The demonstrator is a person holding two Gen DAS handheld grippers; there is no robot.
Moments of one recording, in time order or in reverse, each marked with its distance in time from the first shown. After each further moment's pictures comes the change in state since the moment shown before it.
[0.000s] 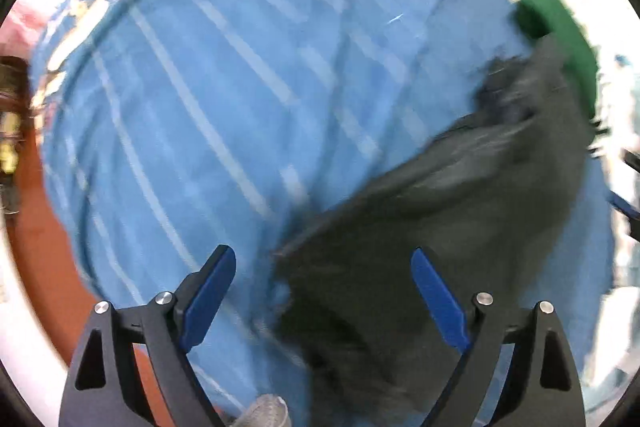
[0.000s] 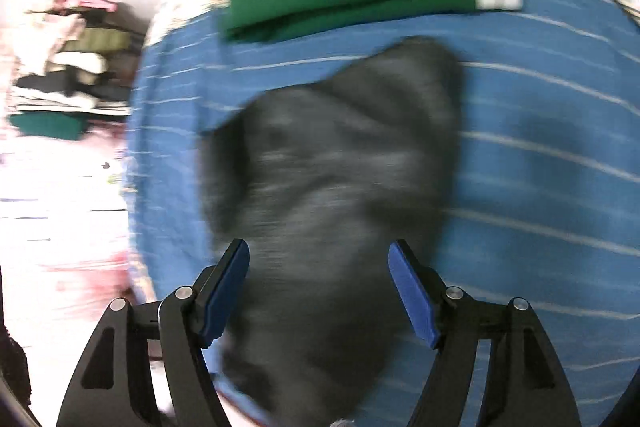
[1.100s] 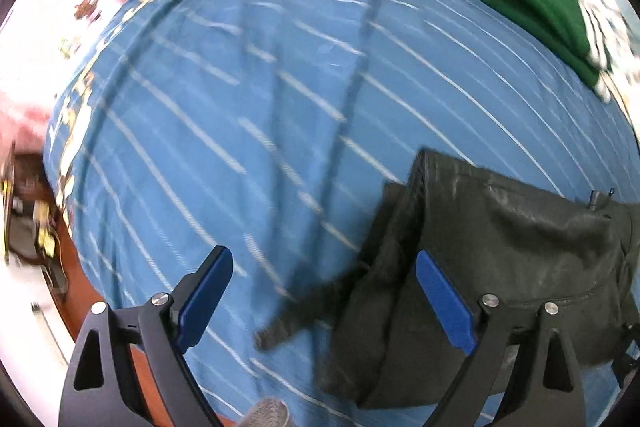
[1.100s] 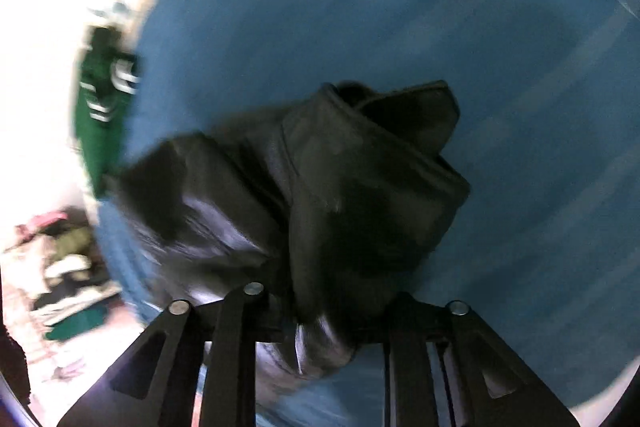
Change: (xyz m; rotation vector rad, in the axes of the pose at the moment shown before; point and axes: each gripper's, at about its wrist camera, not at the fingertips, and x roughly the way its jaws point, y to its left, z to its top) left arm -0.014 -0.094 0.018 0.283 -0.085 0.118; right arm -0.075 -0.282 -0.203 0.737 -0.144 0.027
